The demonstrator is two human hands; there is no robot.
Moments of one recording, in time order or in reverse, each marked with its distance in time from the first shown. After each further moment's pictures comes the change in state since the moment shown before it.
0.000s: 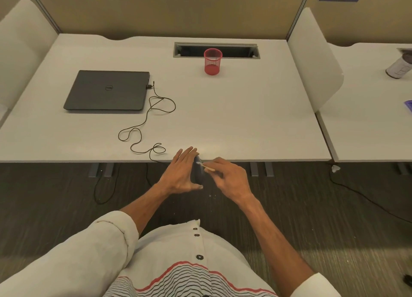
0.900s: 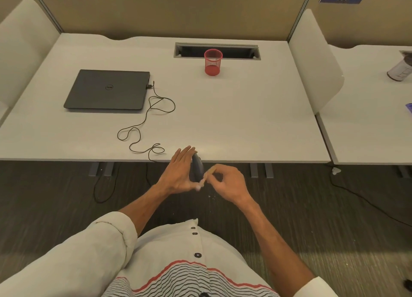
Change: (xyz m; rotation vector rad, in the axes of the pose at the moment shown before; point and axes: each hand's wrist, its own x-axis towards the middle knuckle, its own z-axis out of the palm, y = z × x) left_hand 0.001 0.004 0.001 -0.129 0.027 -0.045; right_hand -0.005 0.009 0.007 0.221 -0.148 0.268
